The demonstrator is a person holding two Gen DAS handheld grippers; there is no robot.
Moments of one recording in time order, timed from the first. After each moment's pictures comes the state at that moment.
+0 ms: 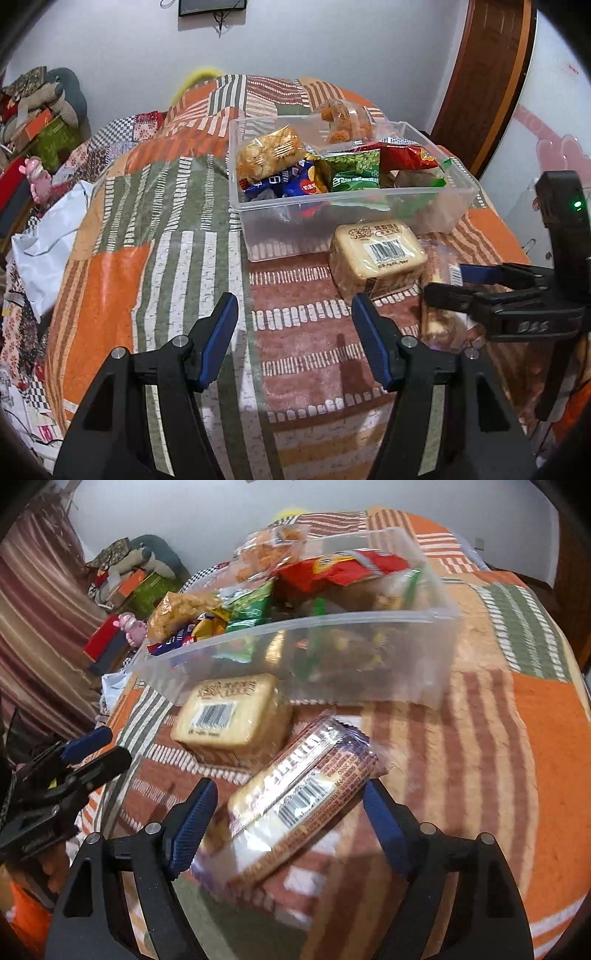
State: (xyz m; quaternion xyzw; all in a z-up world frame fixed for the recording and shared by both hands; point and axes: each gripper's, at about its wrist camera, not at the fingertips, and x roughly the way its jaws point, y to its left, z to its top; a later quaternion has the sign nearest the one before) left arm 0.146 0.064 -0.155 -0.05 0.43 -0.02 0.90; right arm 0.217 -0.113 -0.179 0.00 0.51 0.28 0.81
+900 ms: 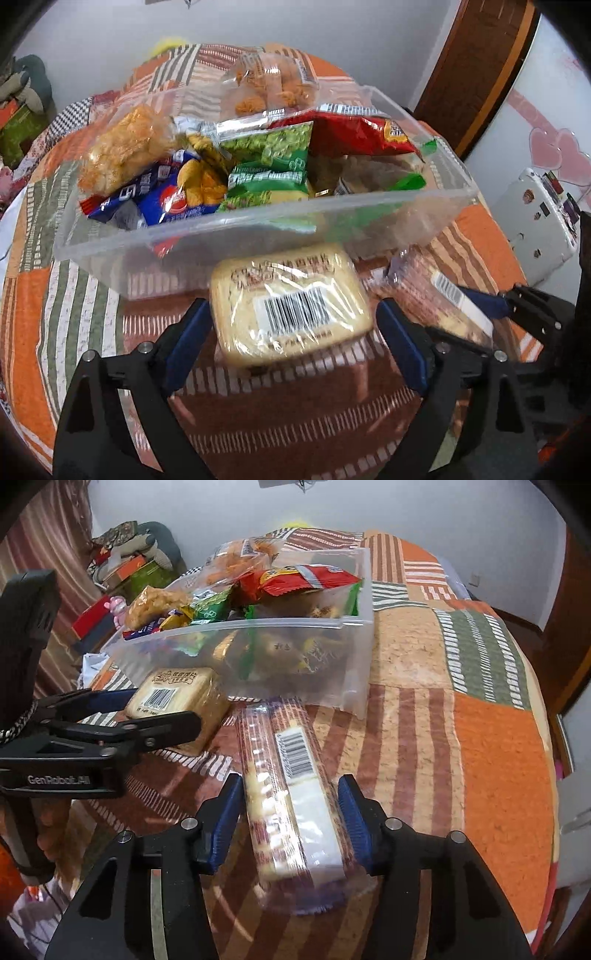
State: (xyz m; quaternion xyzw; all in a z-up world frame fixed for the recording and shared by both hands) left arm 0.224 -0.007 -0.186 -0.06 0.47 -0.06 0.88; right arm 0.199 -0.152 -0.181 -0.05 0.47 0.26 0.84
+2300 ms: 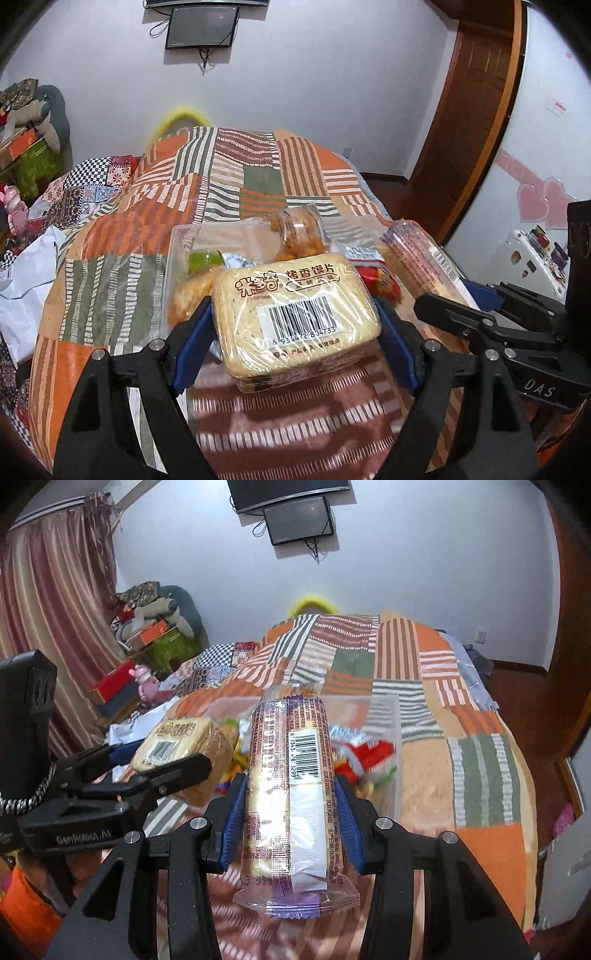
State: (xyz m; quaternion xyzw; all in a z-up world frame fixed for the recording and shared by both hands) left arm 0.226 0.035 -0.096 -0.08 0.35 -0.05 0.93; right arm 0.227 -0.127 -0.099 0.00 0.35 0.29 0.89
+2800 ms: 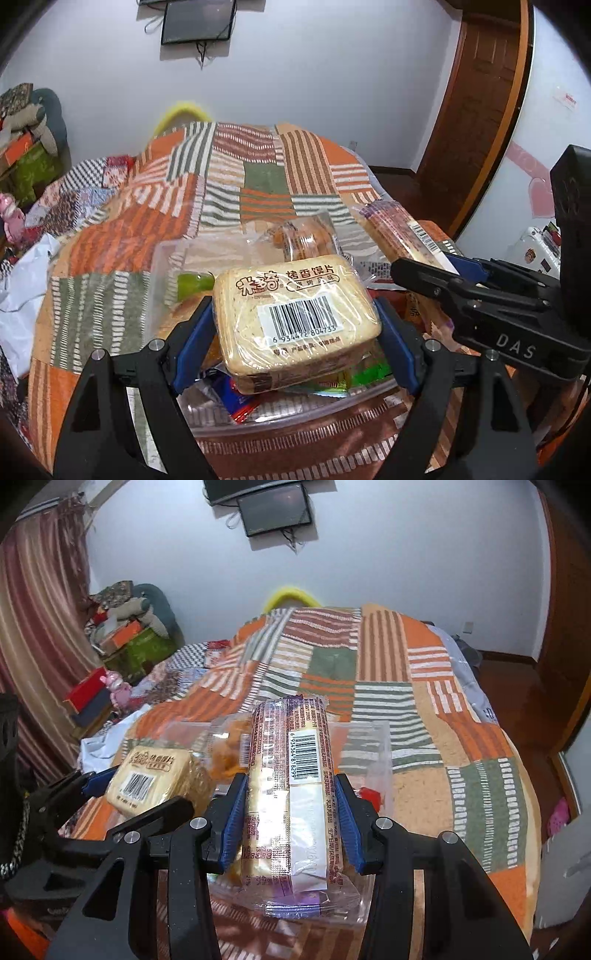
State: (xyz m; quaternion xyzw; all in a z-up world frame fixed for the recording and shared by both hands) left arm 0.273 0.032 -0.115 -0.07 0.37 -0.05 0.92; right arm 0.282 -0.117 -0.109 0.00 0.38 0.26 0.89
